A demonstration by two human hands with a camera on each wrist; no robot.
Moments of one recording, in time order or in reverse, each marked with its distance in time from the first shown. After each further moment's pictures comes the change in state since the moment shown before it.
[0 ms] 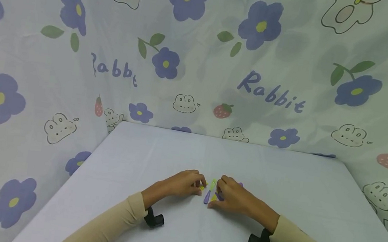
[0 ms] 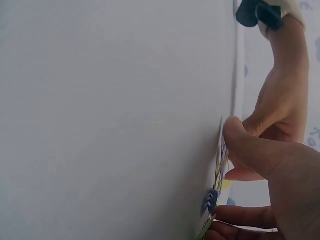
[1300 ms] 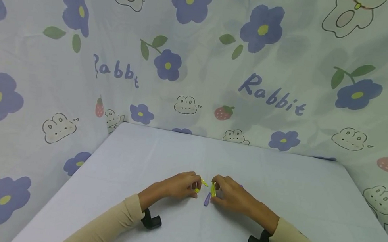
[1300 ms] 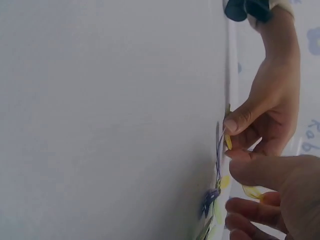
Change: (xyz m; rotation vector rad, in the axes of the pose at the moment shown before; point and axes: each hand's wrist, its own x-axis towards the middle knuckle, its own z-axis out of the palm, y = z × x) left_hand -0.010 -0.006 0.000 -0.010 -0.010 -0.047; right_hand 0.007 0.002 0.003 0.082 0.087 -0.032
